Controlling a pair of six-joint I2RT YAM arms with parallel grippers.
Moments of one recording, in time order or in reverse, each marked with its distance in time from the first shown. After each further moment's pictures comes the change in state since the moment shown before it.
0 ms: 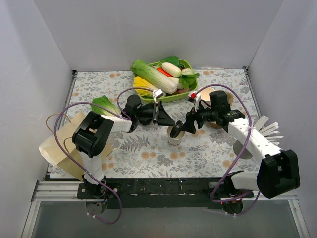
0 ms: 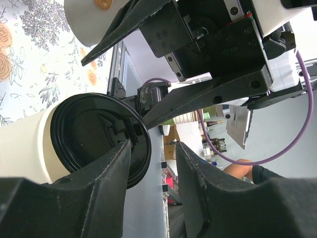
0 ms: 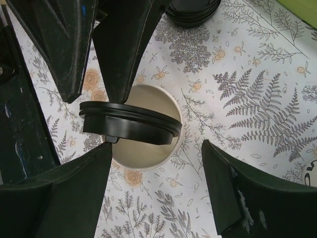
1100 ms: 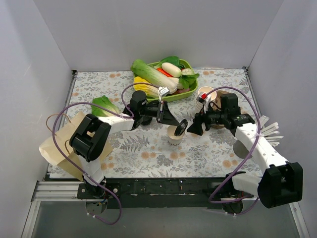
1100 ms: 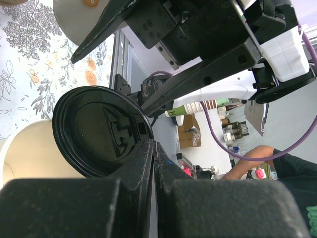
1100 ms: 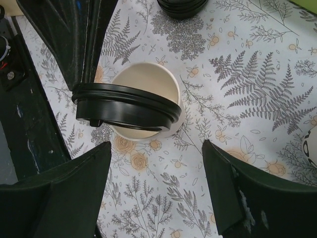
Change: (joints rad) left arm -0.059 -0.064 0.080 -0.231 0.000 0.204; right arm -0.111 -0.105 -0.049 -0.076 -0.067 -0.003
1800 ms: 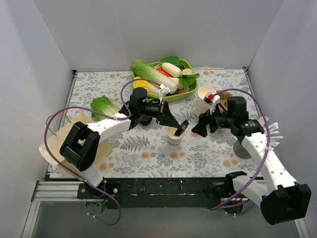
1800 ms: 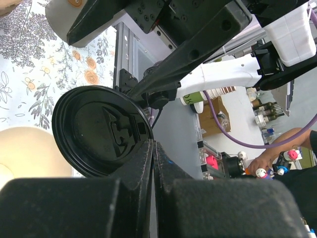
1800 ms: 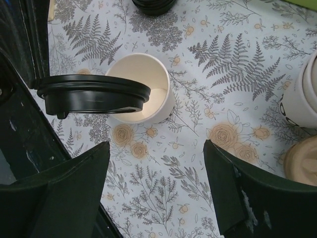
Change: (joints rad) left arm -0.037 -0.168 0.036 -0.315 -0.014 0.298; right arm -0.012 -0.184 0.007 -0.107 0.160 0.097
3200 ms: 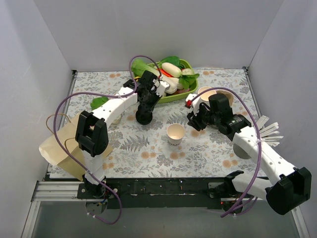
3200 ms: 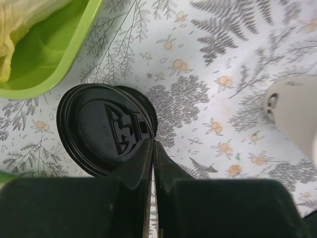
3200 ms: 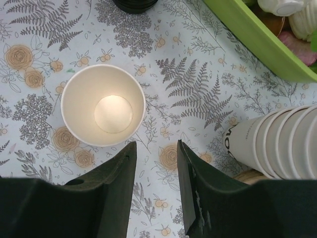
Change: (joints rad) left arm 0.051 0.275 0.640 -1.293 -1.071 1.029; right arm 0.256 0.101 0.048 0.071 0.312 -0.257
